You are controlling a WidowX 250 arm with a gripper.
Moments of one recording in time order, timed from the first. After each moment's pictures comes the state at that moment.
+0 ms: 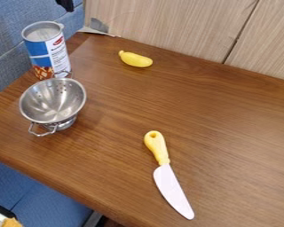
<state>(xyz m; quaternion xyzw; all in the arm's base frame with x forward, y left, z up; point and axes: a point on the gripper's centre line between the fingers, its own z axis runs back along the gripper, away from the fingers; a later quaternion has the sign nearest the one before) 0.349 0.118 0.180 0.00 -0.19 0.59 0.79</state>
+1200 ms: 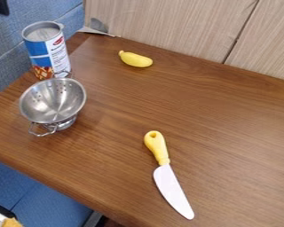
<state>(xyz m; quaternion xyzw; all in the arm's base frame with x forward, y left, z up) 0.318 0.250 0.147 0.06 -0.13 0.79 0.59</state>
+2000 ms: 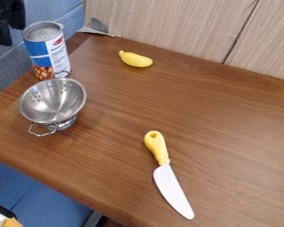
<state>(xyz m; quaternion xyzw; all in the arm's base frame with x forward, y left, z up) 0.318 0.261 0.094 0.07 -0.08 0.82 0.57</state>
